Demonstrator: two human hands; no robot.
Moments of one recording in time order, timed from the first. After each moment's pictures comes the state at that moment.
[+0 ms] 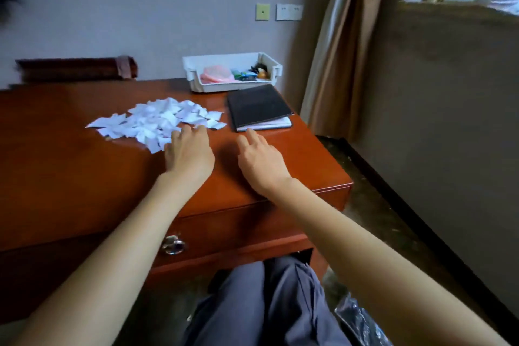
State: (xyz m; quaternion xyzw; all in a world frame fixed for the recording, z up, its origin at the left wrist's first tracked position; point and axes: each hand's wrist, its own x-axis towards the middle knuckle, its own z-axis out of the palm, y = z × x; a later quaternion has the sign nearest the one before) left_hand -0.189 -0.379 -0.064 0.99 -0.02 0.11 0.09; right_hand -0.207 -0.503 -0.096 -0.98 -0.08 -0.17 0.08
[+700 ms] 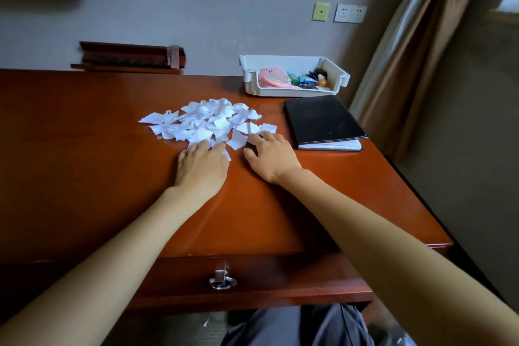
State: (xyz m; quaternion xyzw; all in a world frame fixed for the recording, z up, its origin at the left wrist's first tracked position) left_hand -0.126 -0.299 -0.100 0.99 -0.01 0.07 0.10; right_hand -0.099 -0.438 -0.101 -0.98 -0.10 -0.05 0.13
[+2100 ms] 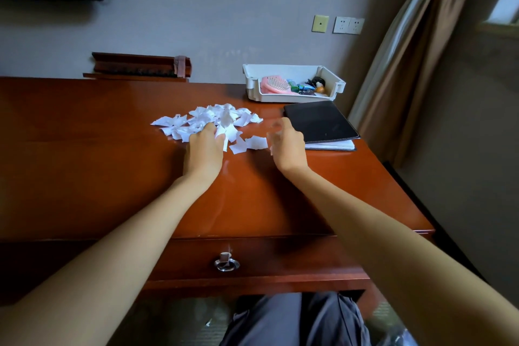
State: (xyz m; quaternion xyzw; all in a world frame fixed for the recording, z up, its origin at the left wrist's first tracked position) left_hand -0.135 -0.302 -0.079 0.92 0.04 0.21 0.32; right_hand -0.121 -0.445 -0.083 -0.90 0.01 -0.17 0.40
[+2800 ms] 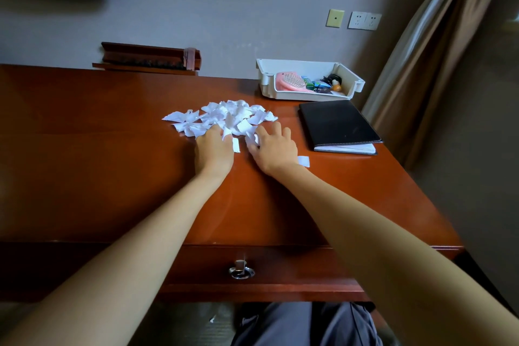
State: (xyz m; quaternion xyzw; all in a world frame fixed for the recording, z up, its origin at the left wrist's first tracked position) left_hand -0.115 -0.292 -0.089 0.89 0.12 0.18 0.40; right_hand -0.094 -0.404 -0.098 -0.99 -0.05 -0.11 0.11
